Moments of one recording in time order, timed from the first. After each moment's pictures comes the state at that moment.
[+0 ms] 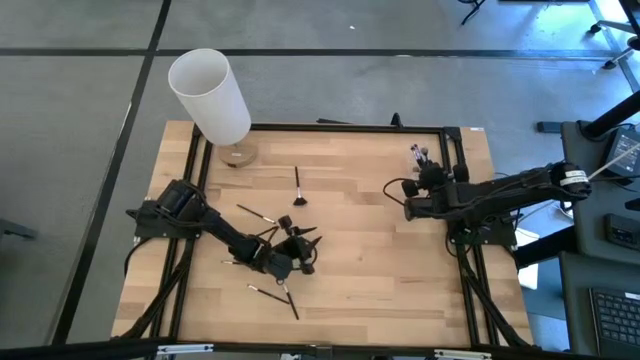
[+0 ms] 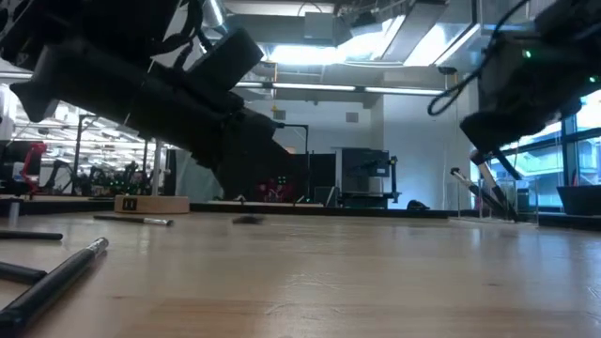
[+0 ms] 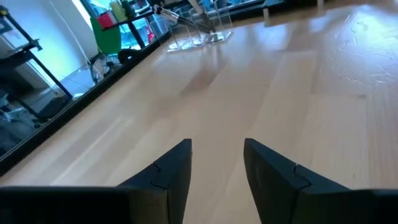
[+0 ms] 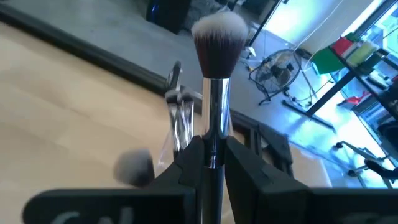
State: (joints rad) left arm -0.45 1.97 0.78 0.71 -1.02 -0.09; right arm 0.04 1.05 0.49 -0.93 1.23 1.12
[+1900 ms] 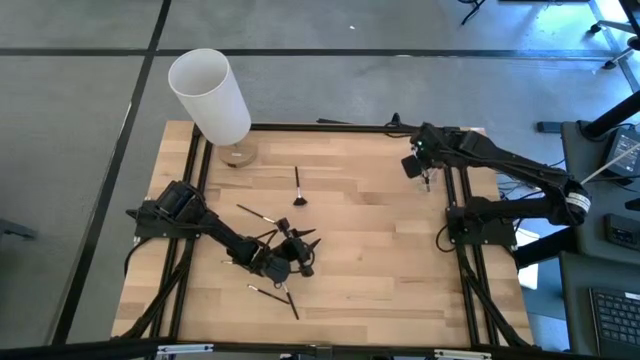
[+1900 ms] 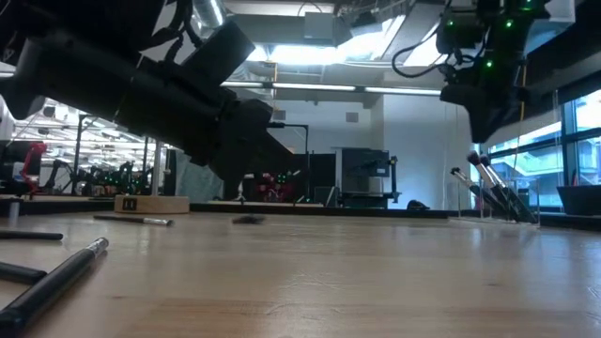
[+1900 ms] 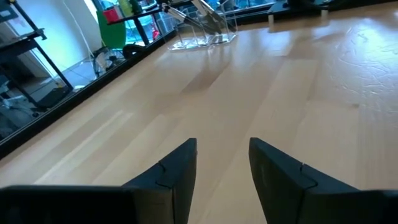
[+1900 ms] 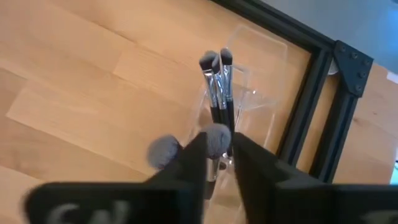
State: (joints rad) left arm -0.47 1.97 0.78 0.71 -1.05 -0.18; right arm -0.59 1.05 0.91 -1.04 0.39 0.46
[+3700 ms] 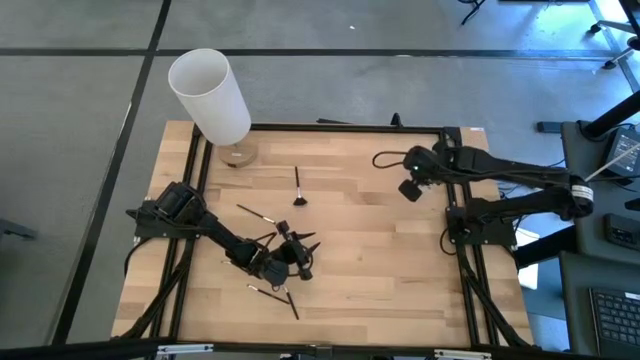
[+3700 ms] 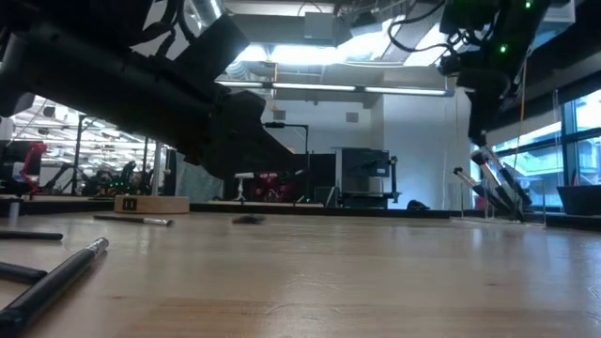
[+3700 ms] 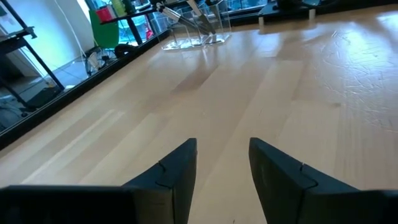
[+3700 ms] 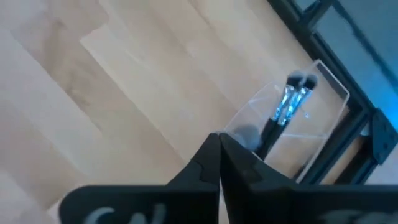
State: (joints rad) left arm -0.50 1.97 0.78 0.71 -1.04 -0.20; right arm -0.31 1.02 0.87 -1.02 0.40 0.28
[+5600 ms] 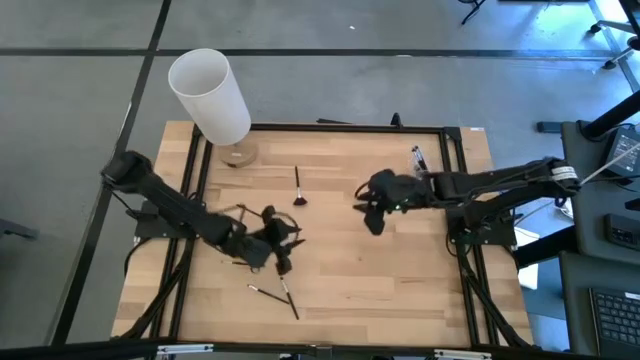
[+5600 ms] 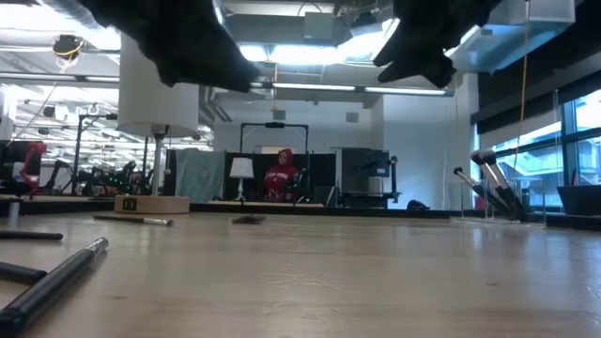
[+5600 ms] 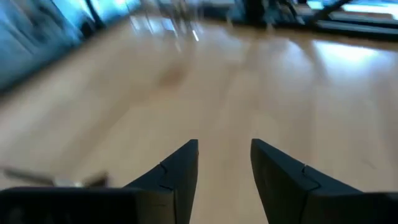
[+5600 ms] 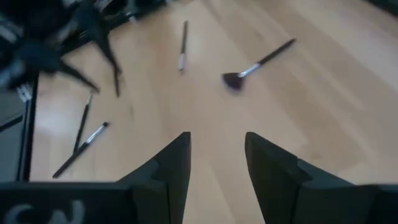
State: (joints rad) left arm -0.47 1.45 0.78 0.05 -0.73 -0.50; right arm 0.09 1.18 0.91 -0.34 0.22 0.49
